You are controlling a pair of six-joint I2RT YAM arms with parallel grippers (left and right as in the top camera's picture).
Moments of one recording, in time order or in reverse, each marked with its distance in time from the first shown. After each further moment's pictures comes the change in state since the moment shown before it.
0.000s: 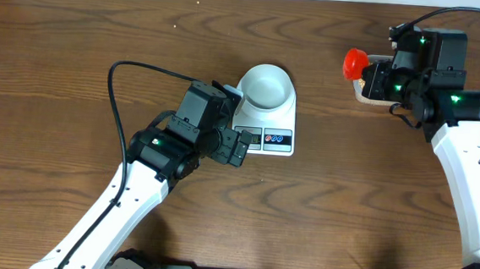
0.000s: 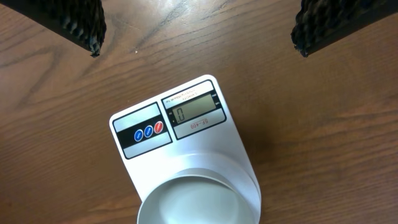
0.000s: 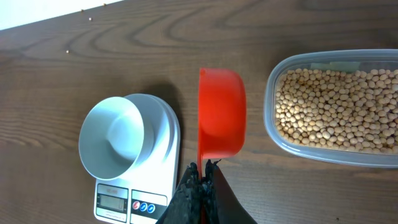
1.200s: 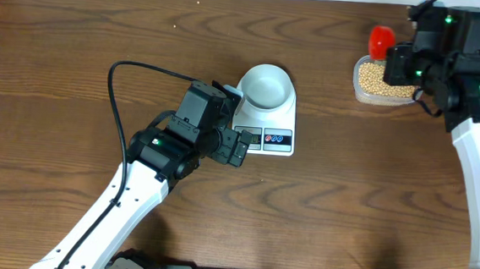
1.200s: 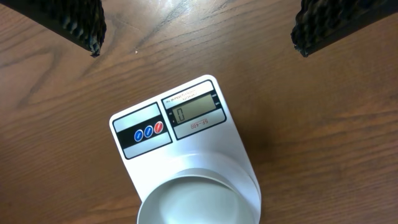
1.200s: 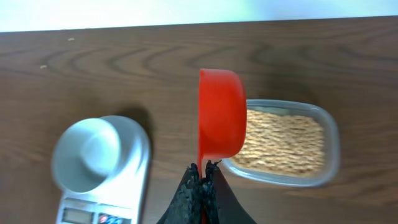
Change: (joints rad) left arm 0.000 0.000 0.000 0.000 0.000 0.000; right arm -0.041 0.004 0.206 -0.143 0.101 -0.157
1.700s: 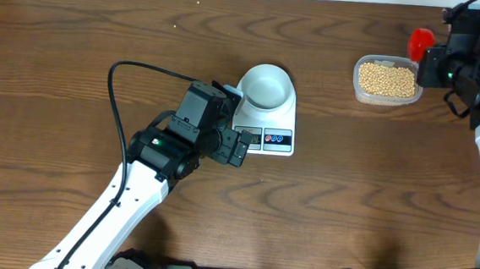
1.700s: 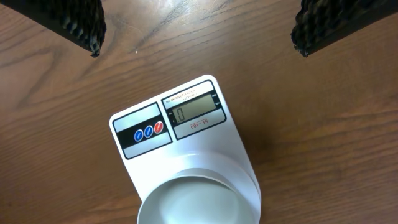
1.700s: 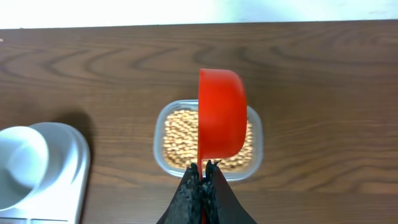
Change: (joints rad) left arm 0.000 0.000 0.000 0.000 0.000 0.000; right arm -0.142 0.011 0.000 0.003 0.042 -0.127
